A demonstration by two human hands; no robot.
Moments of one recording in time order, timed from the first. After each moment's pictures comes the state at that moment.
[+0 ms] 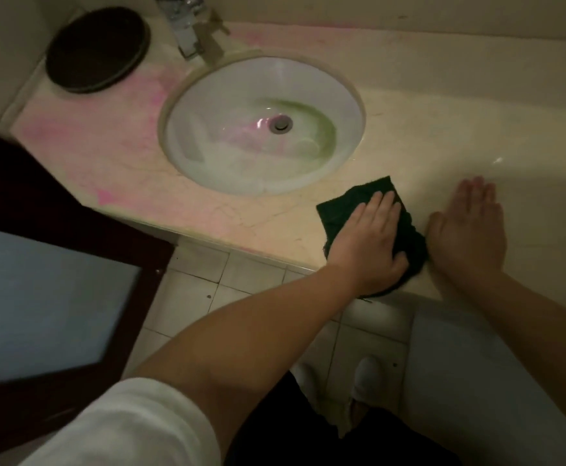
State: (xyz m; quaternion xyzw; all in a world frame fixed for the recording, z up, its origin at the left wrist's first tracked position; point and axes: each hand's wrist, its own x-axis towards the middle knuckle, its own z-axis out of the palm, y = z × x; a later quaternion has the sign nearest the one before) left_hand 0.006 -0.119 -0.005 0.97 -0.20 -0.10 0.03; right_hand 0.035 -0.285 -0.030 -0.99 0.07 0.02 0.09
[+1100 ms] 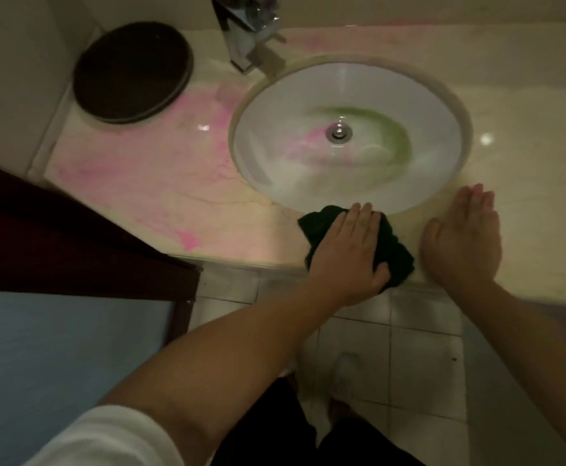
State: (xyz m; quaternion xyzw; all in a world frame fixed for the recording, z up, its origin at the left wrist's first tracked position) left_hand 0.019 0.135 -0.013 0.96 -0.26 -0.10 0.06; right_hand 0.029 -0.056 -0.026 -0.98 0.17 0.00 0.10
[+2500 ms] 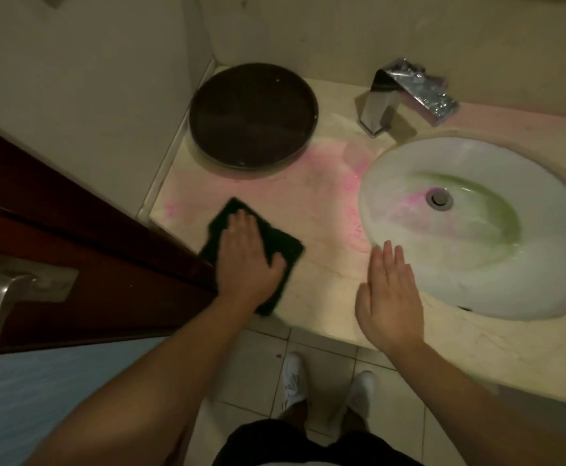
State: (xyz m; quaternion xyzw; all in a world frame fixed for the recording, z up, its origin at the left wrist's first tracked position) left_hand 0.120 0.496 -0.017 0.99 0.06 -0.08 0.03; right_hand 0.079 0.248 -0.020 -0.99 -0.04 0.04 0.11
